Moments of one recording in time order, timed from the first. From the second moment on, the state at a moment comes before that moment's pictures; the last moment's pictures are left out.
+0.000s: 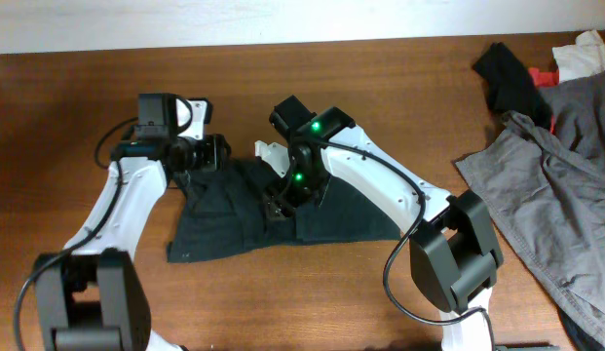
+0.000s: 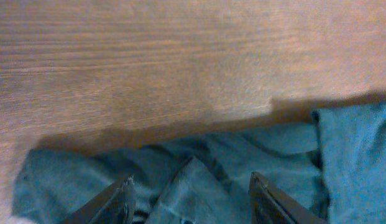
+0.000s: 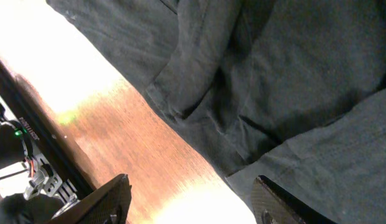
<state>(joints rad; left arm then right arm) -0.03 1.75 1.22 -0.51 0.30 0.02 0.63 2.07 1.75 -1.14 -0.46 -0.11</state>
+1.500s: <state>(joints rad) -0.03 1.89 1.22 -0.53 0.30 0.09 0.62 2.07 1.75 -1.17 -0.35 -0.11</state>
